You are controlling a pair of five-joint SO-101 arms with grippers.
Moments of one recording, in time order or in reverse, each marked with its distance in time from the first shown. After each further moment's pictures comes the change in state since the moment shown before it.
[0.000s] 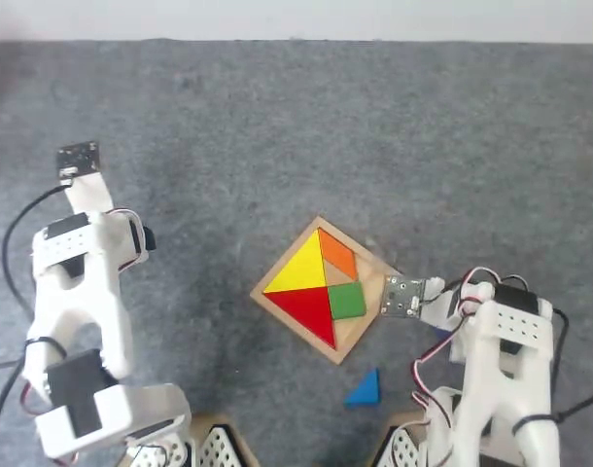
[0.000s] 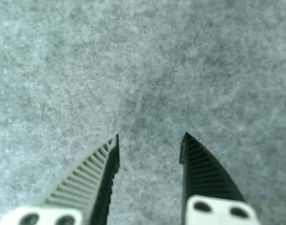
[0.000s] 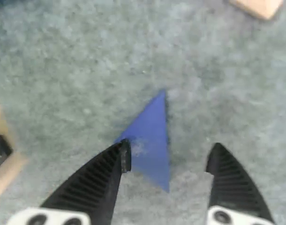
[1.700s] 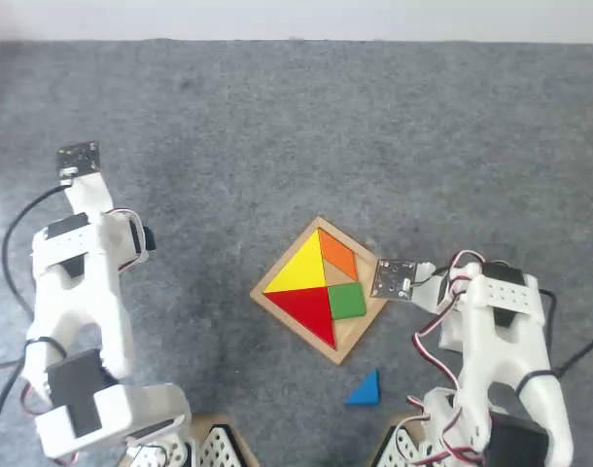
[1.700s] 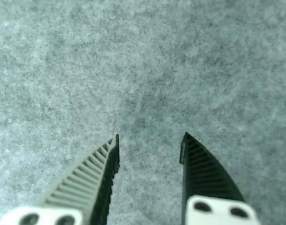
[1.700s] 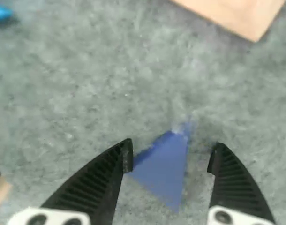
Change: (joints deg) left arm 0.0 0.0 0.0 0.0 0.0; right arm -4.7 12.2 -4.7 -3.7 -6.0
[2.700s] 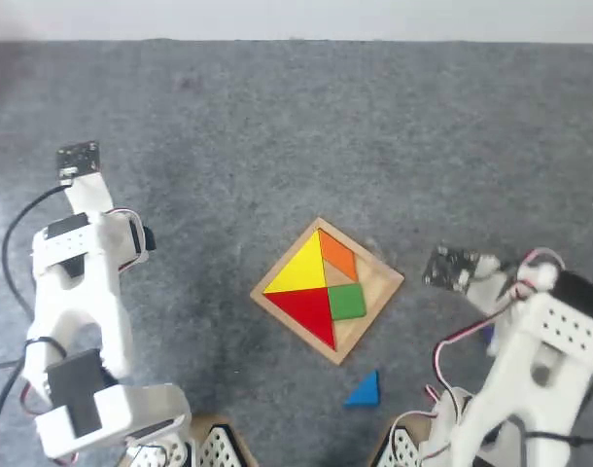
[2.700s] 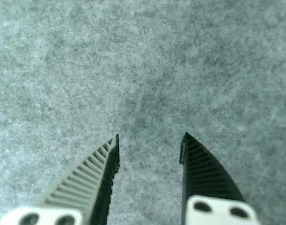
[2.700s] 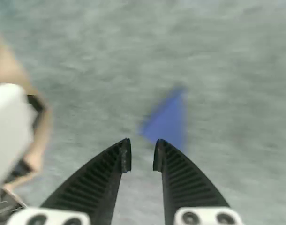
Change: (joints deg) left arm 0.0 0.0 0.0 0.0 0.0; right arm 20.1 -17.1 -7.9 25.3 7.0
